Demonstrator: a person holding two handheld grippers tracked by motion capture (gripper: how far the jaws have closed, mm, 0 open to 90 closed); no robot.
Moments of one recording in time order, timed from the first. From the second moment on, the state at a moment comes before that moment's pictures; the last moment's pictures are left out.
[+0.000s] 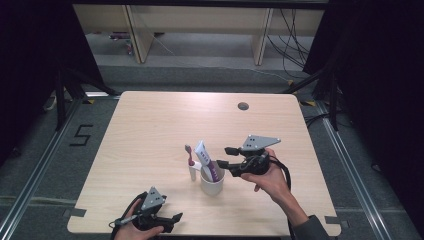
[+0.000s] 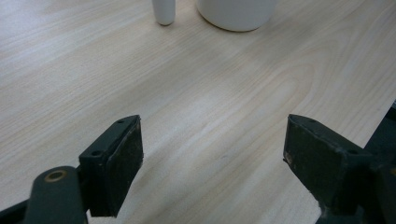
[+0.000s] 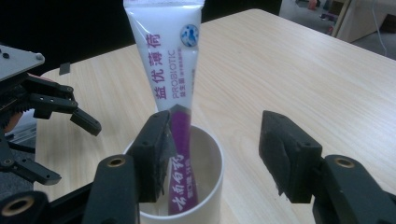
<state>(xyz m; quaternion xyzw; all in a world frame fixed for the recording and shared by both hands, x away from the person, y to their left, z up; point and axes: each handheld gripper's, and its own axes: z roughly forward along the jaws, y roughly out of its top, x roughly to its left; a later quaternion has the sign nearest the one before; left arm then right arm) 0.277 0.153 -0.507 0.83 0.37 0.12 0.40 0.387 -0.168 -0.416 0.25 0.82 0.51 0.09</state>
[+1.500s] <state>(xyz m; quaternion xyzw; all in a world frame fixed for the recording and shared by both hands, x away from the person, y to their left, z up) 0.278 0.154 -0.507 0.83 0.37 0.12 0.40 0.363 -0.257 -0.430 0.33 0.80 0.49 0.12</state>
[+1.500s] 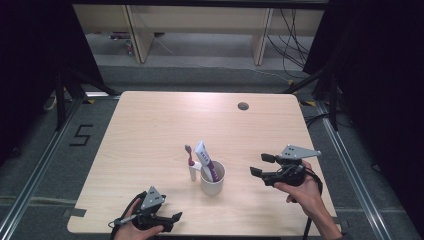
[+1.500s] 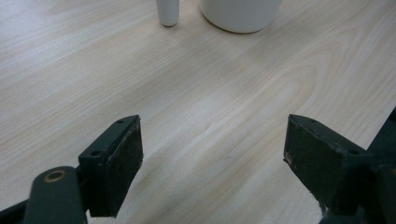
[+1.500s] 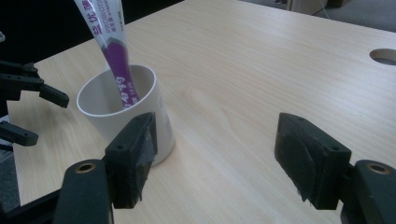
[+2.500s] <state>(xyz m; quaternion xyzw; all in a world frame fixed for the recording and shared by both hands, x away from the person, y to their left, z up) 0.275 0.156 -0.506 0.83 0.37 0.12 0.40 0.339 -0.282 -0.453 0.36 0.79 0.47 0.11</state>
